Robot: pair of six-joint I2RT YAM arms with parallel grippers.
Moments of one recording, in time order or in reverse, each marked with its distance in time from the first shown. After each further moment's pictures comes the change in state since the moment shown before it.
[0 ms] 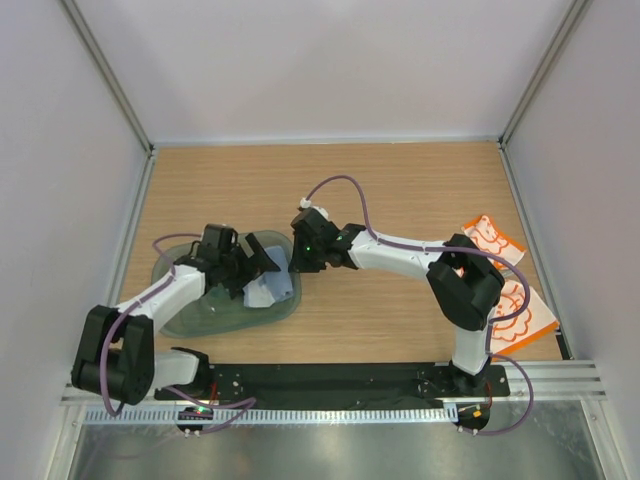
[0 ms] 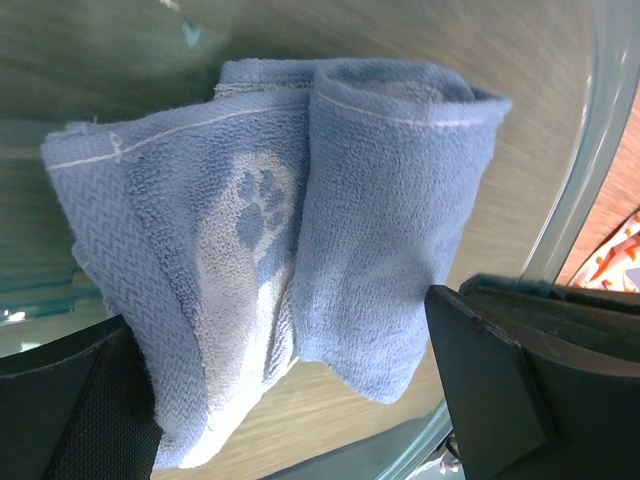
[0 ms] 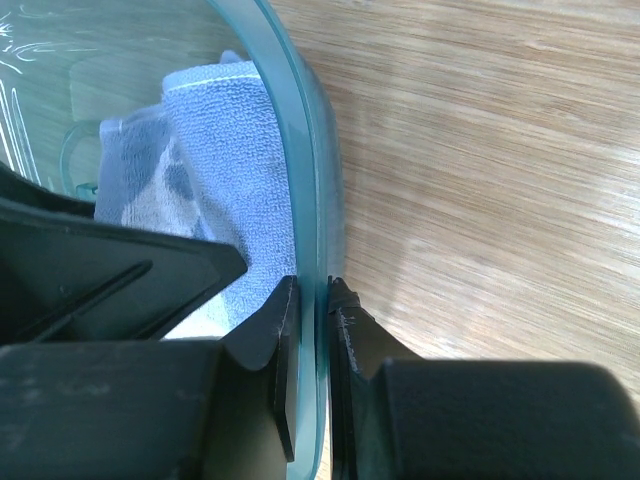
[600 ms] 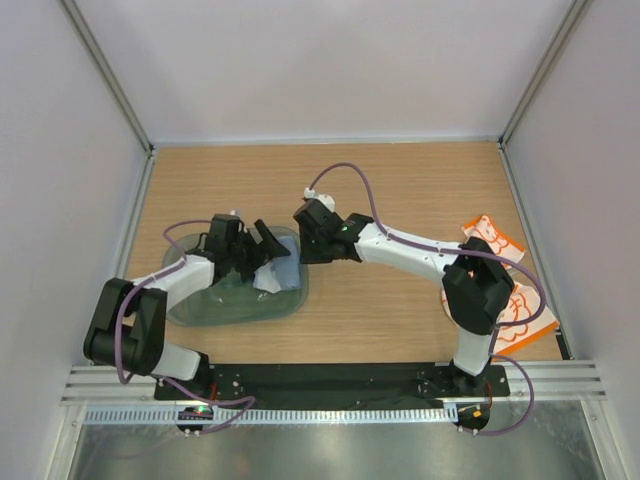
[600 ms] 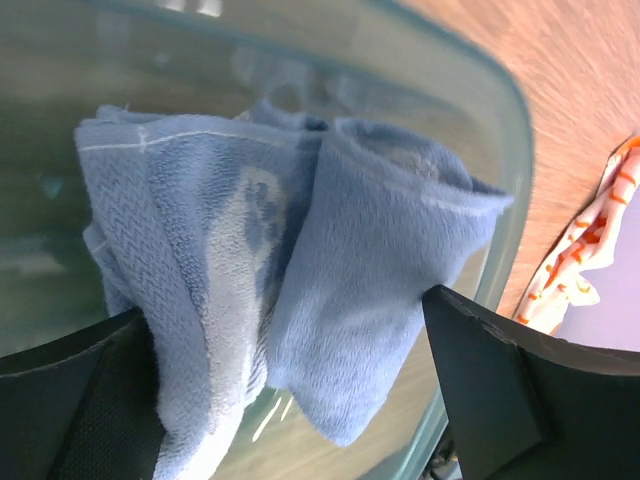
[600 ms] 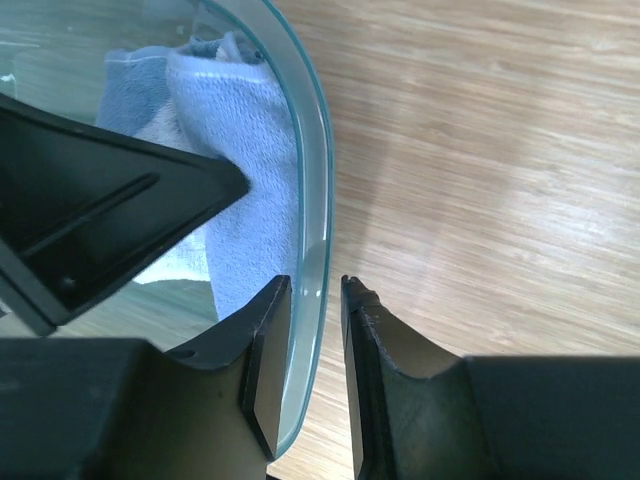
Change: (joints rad) left arm -0.011 0.162 0.046 0.230 0.050 0.003; right arm -0.003 -0.055 0.070 -0.177 0.138 -0.098
